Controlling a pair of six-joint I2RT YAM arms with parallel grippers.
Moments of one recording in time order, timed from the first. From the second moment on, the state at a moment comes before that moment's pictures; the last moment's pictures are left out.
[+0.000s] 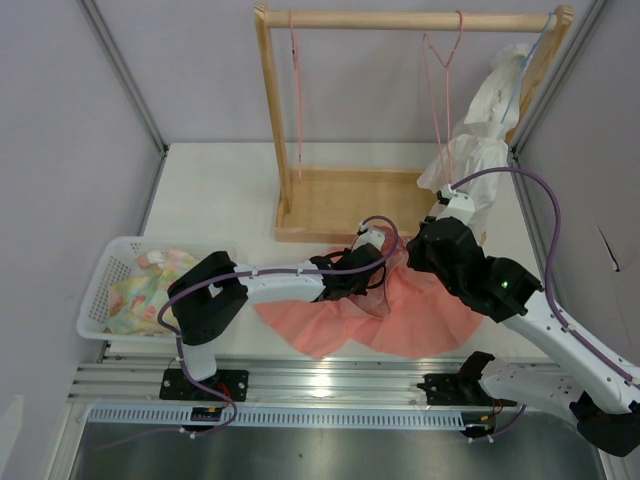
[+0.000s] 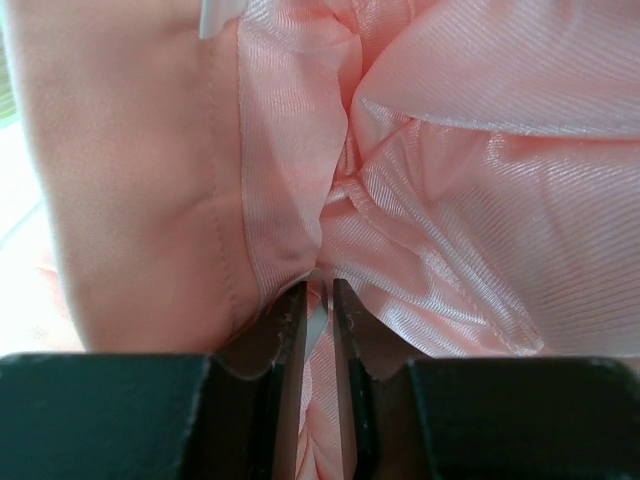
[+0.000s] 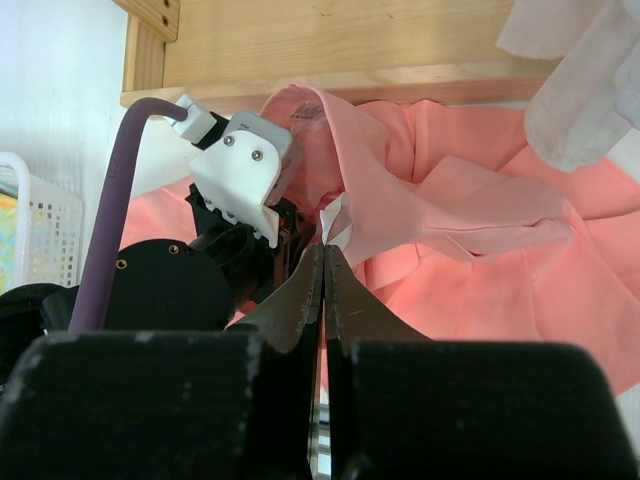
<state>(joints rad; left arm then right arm) -1.06 1.84 1.17 -0.20 -0.39 -0.46 0.82 0.94 1.12 -0.76 0.51 0.68</state>
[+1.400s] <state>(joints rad) -1.01 1.63 1.07 -0.08 -0.18 -0.43 0.82 0.94 1.09 -0.74 0.51 0.68</state>
